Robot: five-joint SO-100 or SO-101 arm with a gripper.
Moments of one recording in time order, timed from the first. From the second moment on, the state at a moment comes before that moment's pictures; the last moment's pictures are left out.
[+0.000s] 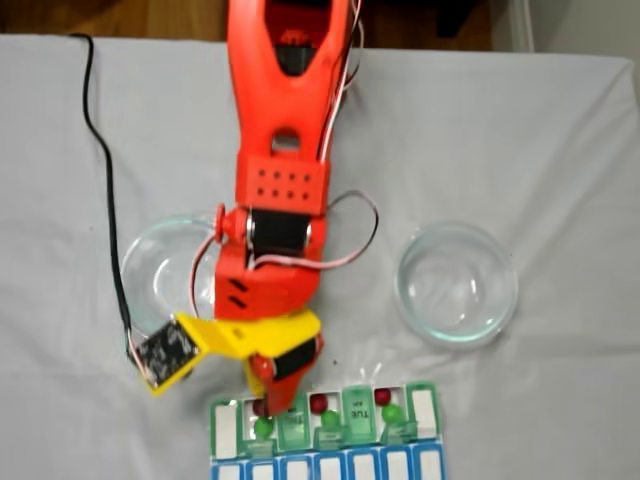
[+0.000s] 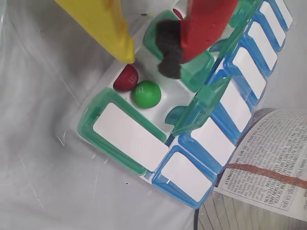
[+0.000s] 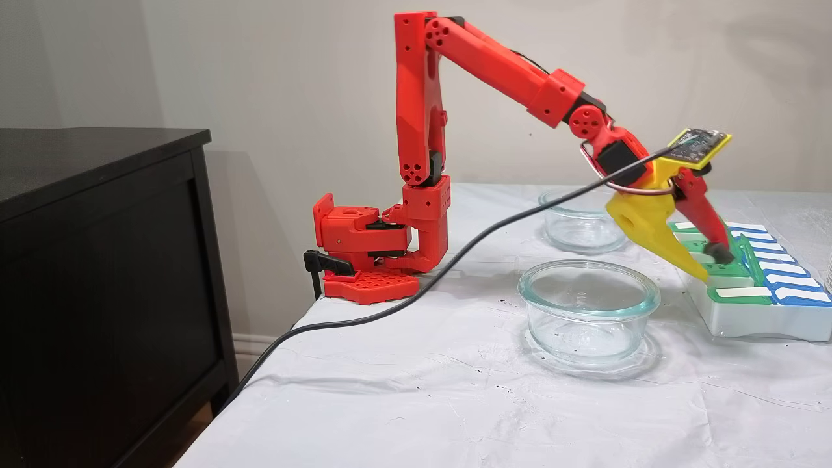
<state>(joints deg) 5.1 120.5 129.7 17.3 -41.7</state>
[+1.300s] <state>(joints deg) -14.4 101.7 95.4 27.9 -2.2</state>
